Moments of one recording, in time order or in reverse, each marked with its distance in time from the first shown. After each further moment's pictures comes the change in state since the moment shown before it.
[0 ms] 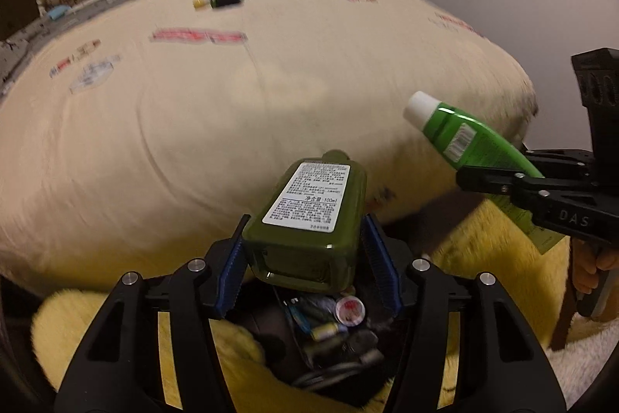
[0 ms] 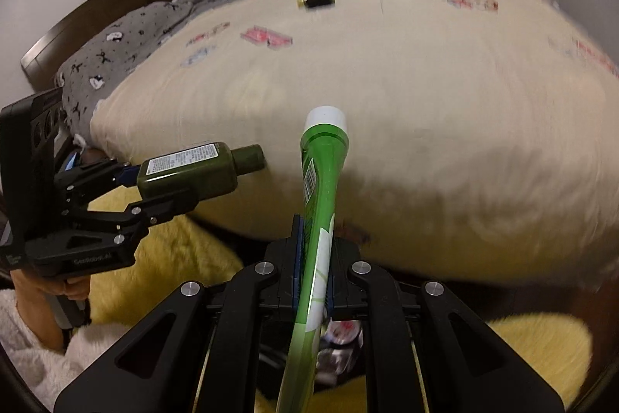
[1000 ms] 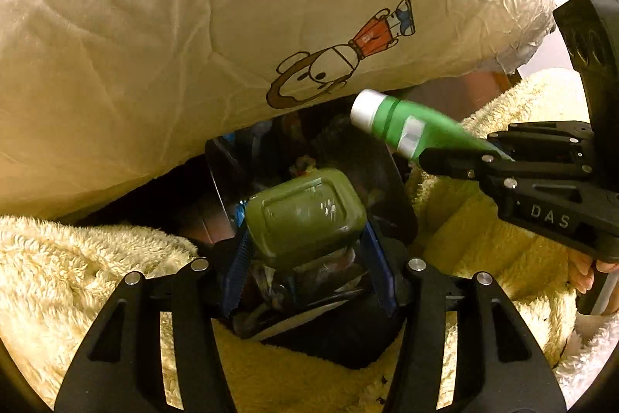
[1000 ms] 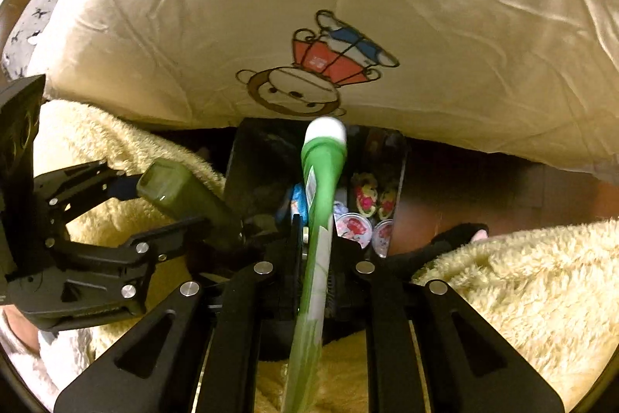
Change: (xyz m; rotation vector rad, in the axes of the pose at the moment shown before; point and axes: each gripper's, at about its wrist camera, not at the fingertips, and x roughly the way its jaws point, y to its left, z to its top) left arm 0.123 0.002 -0.064 -0.047 0.415 -0.139; right arm 0.108 -0.010 -0.044 0.135 0.384 -0.082
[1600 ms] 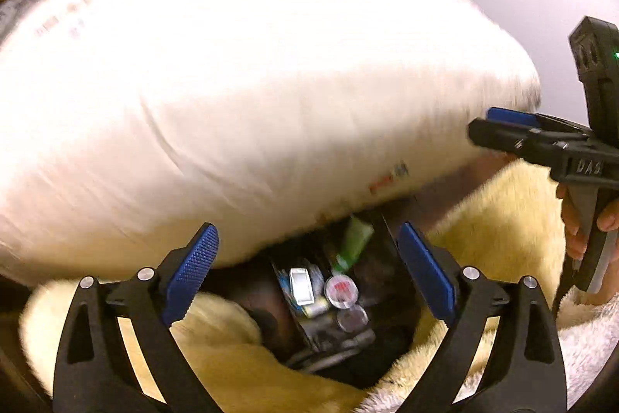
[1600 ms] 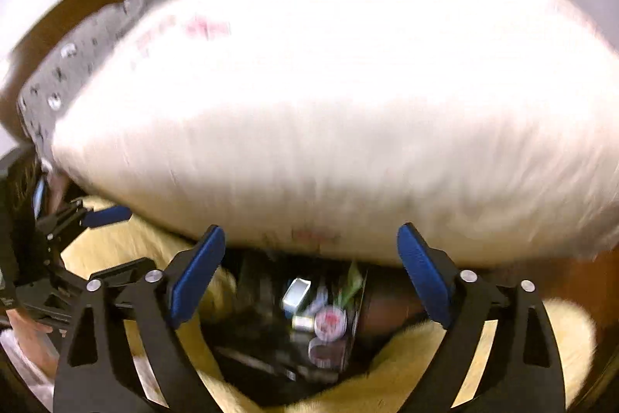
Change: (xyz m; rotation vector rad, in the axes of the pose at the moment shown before) left arm -0.129 0.014 0.028 -0.003 -0.340 0.098; right arm -0.132 -0.011 0.047 -0.016 -0.424 -0.012
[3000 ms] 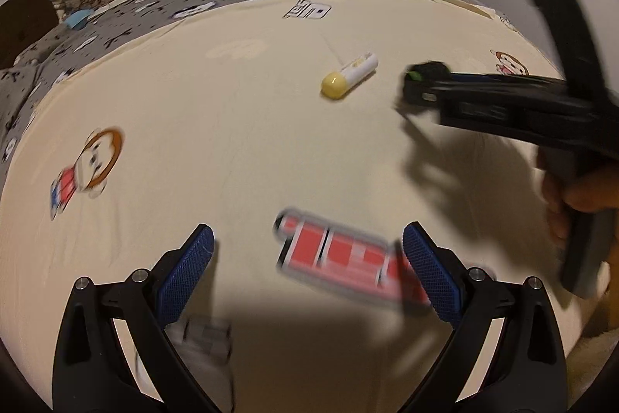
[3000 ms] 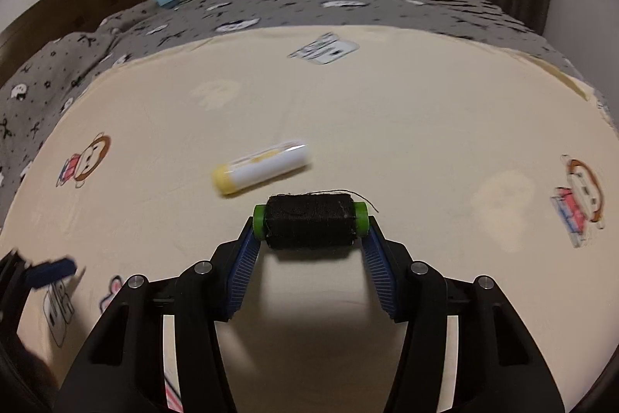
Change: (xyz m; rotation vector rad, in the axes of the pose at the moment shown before) left arm 0.077 0.136 0.227 -0.008 -0.070 0.202; right arm 0.186 0.053 0.277 -0.111 -0.052 -0.116
